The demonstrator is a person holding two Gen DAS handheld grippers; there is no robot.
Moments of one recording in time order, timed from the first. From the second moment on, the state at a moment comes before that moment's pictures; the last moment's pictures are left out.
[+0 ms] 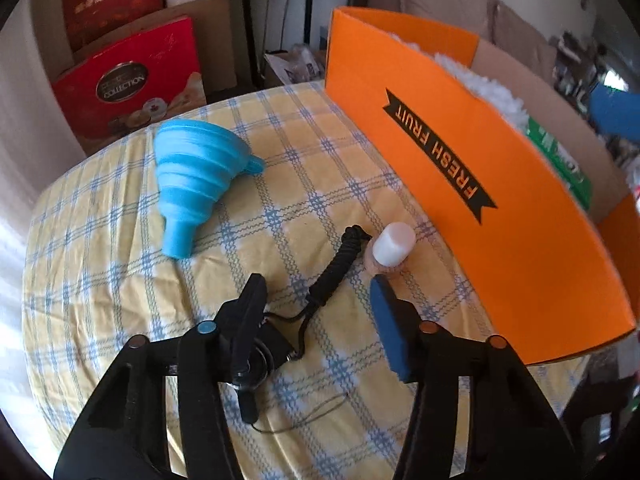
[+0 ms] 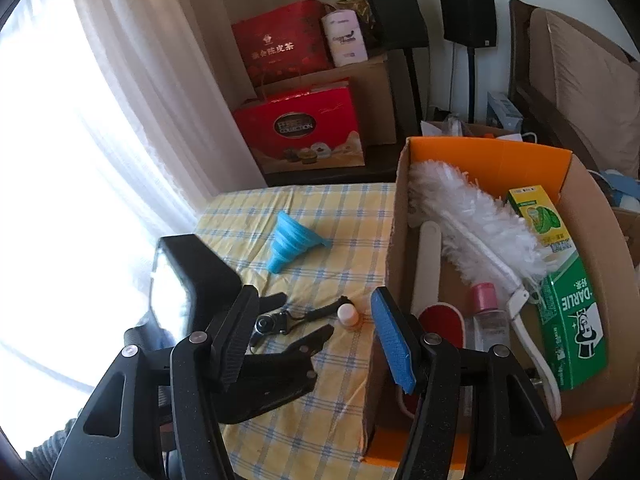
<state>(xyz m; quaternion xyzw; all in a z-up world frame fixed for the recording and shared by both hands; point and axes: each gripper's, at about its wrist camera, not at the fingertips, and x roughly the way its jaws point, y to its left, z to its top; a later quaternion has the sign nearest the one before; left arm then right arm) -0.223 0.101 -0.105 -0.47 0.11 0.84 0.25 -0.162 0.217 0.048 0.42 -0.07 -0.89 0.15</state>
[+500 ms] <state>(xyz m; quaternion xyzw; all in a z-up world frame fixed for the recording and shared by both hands) -0.210 0.070 -0.095 -0.48 0.05 0.84 0.25 -0.169 0.221 0.042 0.42 -0.07 -0.89 0.14</state>
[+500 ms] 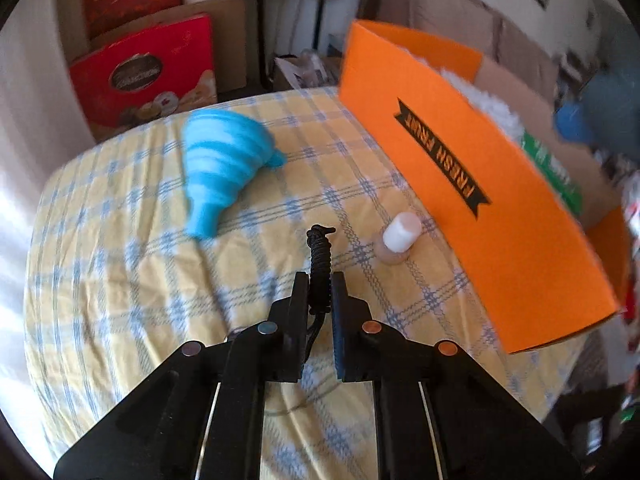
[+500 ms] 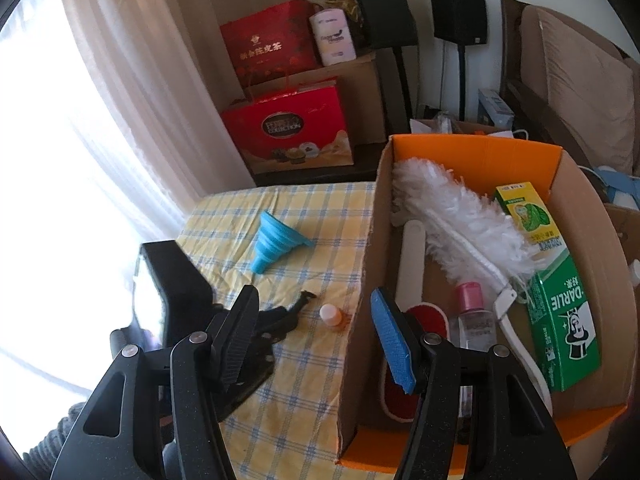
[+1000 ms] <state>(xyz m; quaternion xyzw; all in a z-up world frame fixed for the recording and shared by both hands) -0.186 0.007 -0.049 -0.45 -0.03 0.86 0.22 -0.218 0.174 0.007 0.51 0.03 -0.85 0.16</state>
